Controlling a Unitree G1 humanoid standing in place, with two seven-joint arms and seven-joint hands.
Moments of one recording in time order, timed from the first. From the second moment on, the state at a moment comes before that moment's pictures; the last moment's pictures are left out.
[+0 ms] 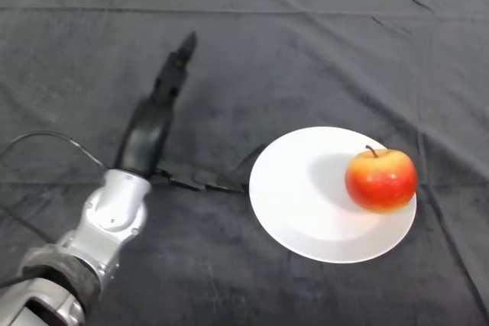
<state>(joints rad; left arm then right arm) -0.69 0.32 -0.54 1.10 -0.23 -0.82 0.23 -0.40 -0.75 0.04 1.14 -0.30 -0.16 -0.15</state>
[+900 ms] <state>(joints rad) -0.55 0.42 -0.13 1.14 -0.43 -0.80 0.17 -0.40 -0.75 0.04 1.14 -0.30 -0.16 -0.15</state>
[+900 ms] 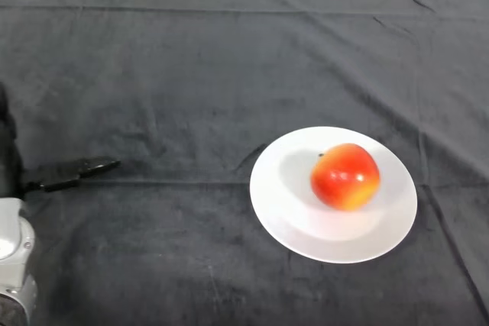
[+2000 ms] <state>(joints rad) -0.41 0.53 0.19 1.16 -0.49 -0.63 0.19 -0.40 -0.74 0.04 1.14 -0.30 -0.16 -0.15</state>
